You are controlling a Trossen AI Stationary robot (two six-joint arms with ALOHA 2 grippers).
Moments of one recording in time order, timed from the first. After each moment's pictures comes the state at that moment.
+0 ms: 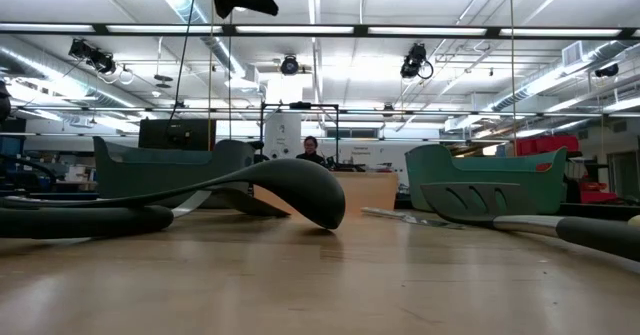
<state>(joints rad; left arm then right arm) 0.12 1.18 1.15 -0.49 -0.14 -0.01 0.08 1.05 1.05 -0.14 0.09 0.15</state>
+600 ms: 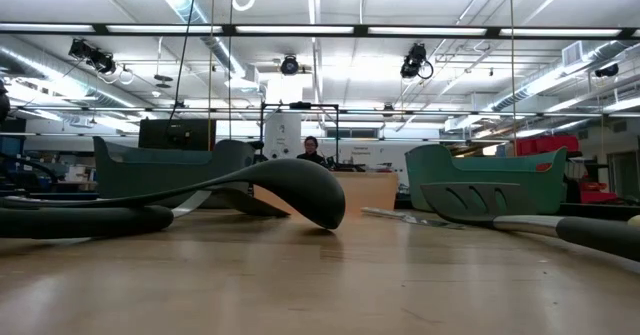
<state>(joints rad) 0.02 1.06 1.15 -0.46 -0.09 -0.03 0.18 1.05 1.05 -0.25 0.09 0.09</state>
